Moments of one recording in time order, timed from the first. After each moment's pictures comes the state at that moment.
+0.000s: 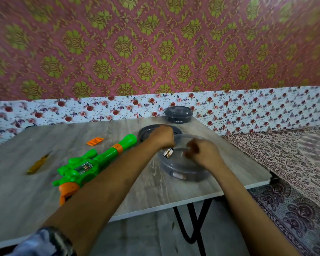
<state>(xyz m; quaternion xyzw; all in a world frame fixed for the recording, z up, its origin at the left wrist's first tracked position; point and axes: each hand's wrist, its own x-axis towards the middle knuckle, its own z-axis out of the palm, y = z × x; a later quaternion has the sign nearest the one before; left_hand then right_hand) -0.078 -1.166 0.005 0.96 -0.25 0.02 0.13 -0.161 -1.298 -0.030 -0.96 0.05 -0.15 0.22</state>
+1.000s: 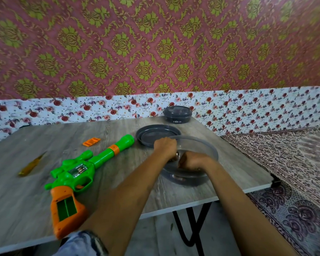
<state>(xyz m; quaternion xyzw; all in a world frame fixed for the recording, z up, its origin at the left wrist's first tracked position) -0.062 -1.198 -0.037 0.98 -0.21 0.05 0.00 -0.151 -1.277 -0.014 -0.98 0.00 0.12 0.17</state>
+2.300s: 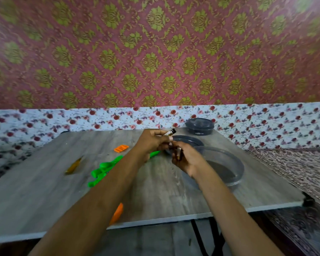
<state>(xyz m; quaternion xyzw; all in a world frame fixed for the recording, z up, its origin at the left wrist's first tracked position) -0.104 -1.071 0.019 0.69 -0.11 -0.01 0.71 -0.128 -1.187 -0.005 -0.54 0.08 0.04 0.84</state>
